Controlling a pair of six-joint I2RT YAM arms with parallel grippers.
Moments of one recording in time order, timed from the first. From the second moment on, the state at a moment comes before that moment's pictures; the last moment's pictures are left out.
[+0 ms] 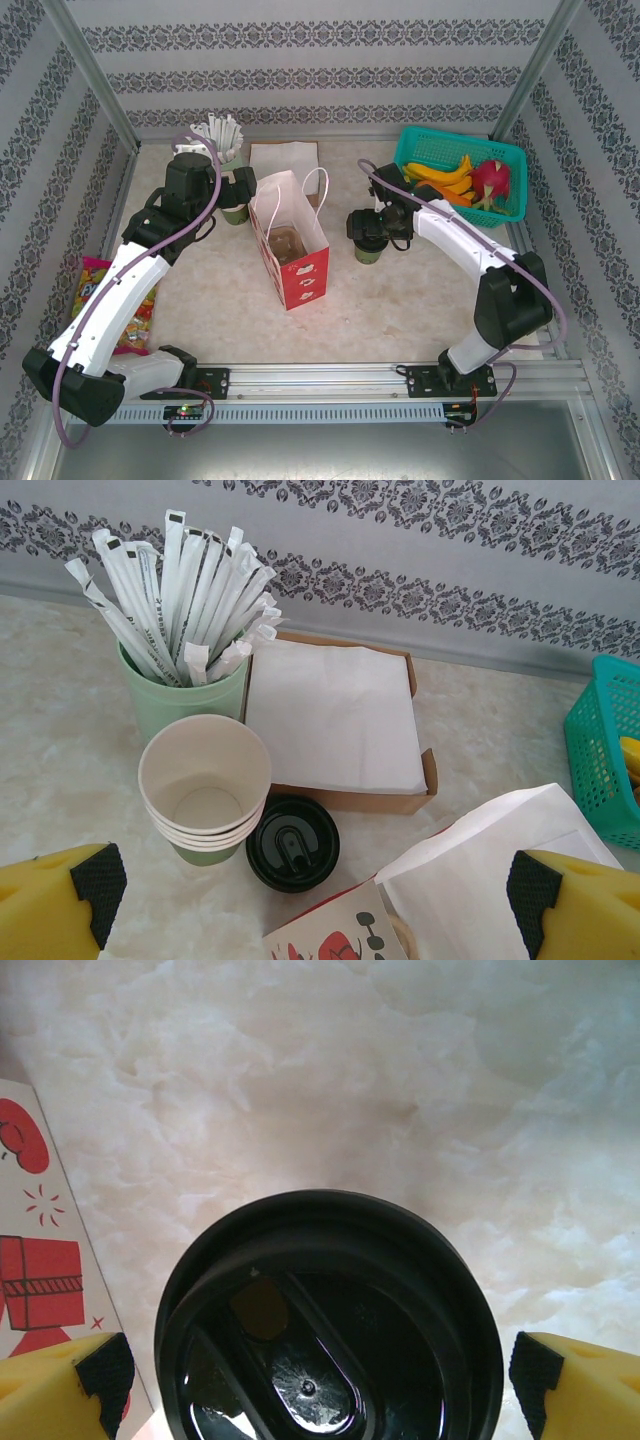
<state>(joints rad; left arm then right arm) -0.36 1.17 1.28 -0.62 -0.23 -0.40 0.42 1.59 1.26 -0.83 -0.05 0.41</state>
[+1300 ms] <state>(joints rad) -0.36 1.17 1.27 -0.61 -0.23 -0.40 0.45 1.83 1.55 -1.15 -0.02 0.31</state>
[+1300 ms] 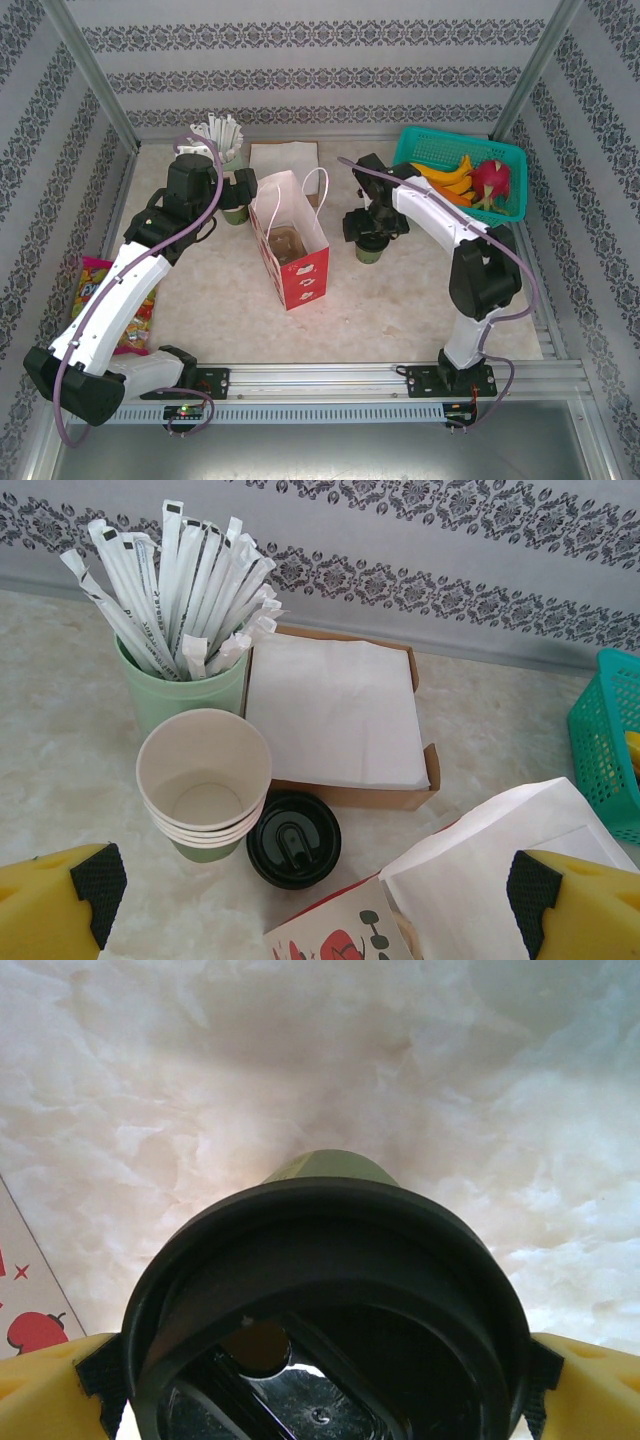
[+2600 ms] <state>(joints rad) -0.33 1.17 1.30 -0.63 -0.23 -0.38 0.46 1.87 1.64 -1.29 -0.01 0.28</state>
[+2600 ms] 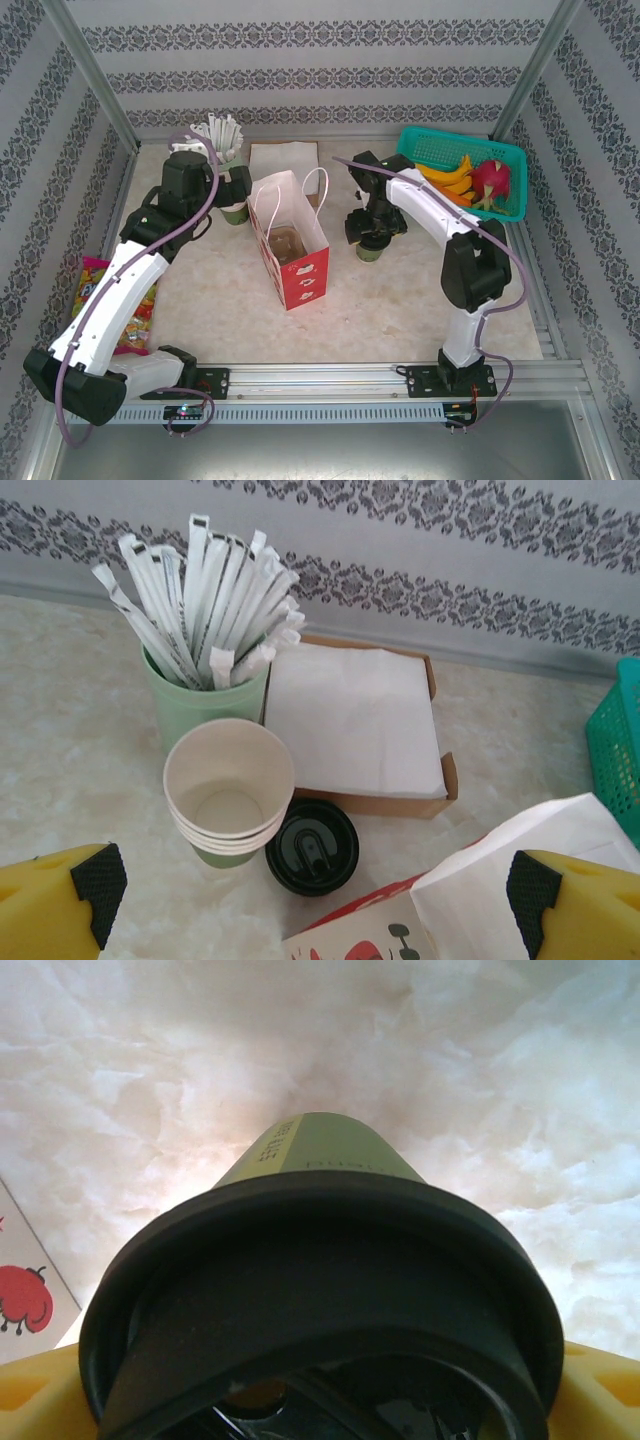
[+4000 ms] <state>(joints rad) -0.23 1.66 1.87 -0.99 0.40 0.16 0.52 1.29 1.44 -1.21 -0.03 0.31</state>
